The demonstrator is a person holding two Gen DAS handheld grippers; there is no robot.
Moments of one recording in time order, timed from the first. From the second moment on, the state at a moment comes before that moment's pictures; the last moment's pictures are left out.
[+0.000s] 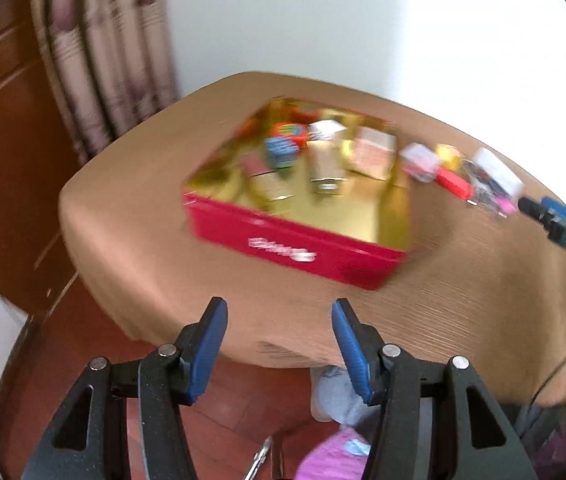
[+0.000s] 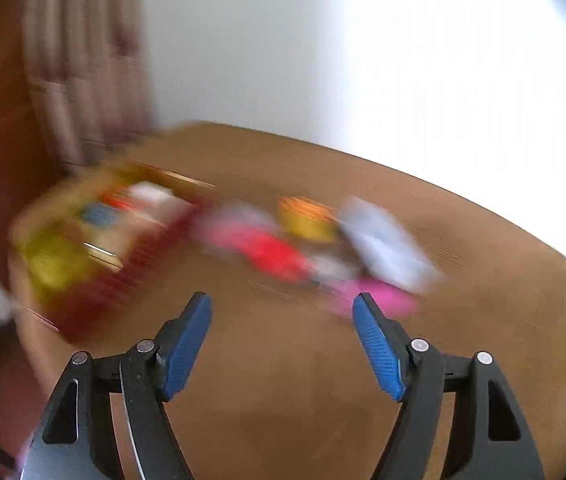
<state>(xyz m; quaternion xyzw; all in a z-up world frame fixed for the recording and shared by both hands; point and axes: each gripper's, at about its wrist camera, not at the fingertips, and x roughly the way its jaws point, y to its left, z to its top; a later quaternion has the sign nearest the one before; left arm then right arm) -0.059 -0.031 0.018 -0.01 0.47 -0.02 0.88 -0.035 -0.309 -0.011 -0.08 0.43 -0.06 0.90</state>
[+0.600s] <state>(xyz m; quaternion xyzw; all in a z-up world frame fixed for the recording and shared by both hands) 0.043 -0.210 0.061 -0.01 0.51 -0.23 0.83 -0.079 -0.491 -0.031 -0.03 0.43 -0.22 0.88</state>
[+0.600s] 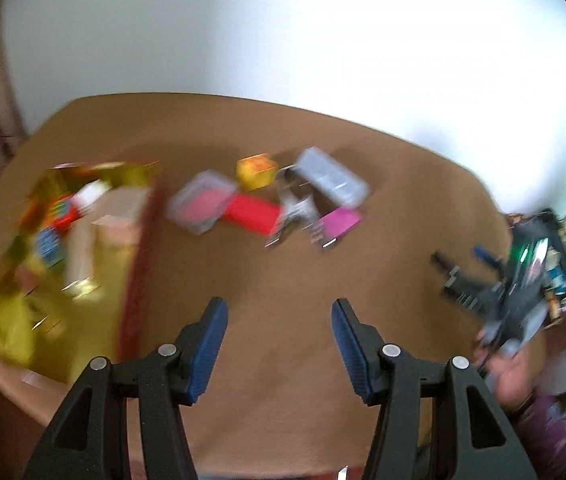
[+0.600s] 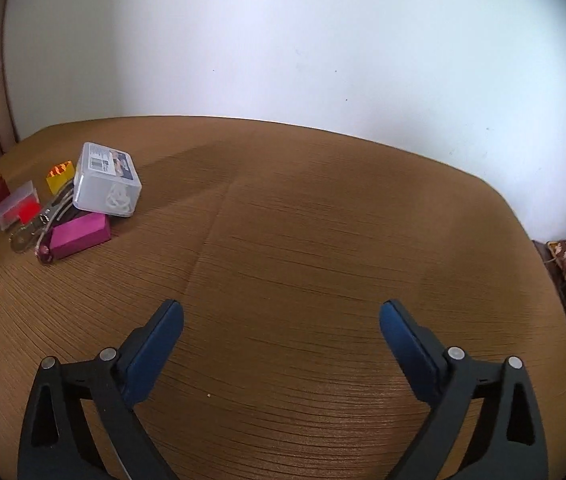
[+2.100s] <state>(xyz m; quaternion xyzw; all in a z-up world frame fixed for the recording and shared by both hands) 0.233 -0.314 -0.055 -0.29 0.67 -0.21 0.65 -0.092 -0.488 -0.026 0.04 0.42 -0.15 0.90</state>
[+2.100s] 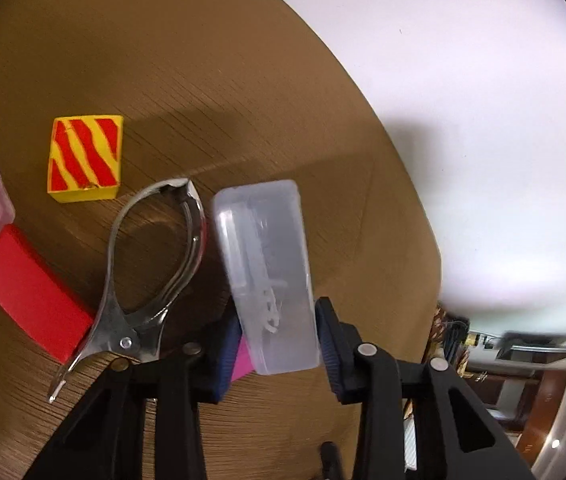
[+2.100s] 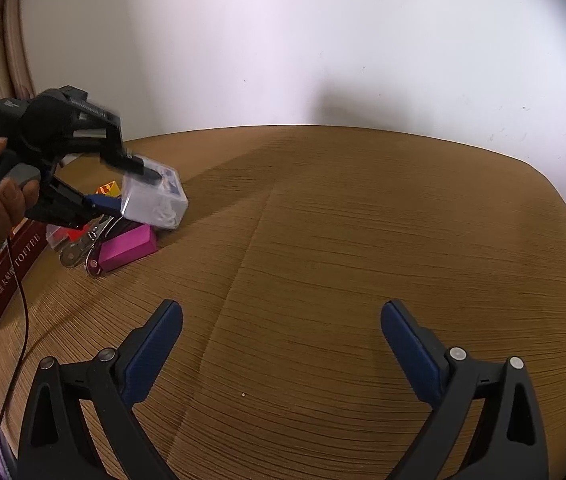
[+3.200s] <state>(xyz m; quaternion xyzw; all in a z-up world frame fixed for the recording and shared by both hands) 0.059 -0.136 0.039 -0.31 0.56 -0.22 0.73 -0.020 -0.396 -0.014 -0.26 0.45 0.21 0.83</state>
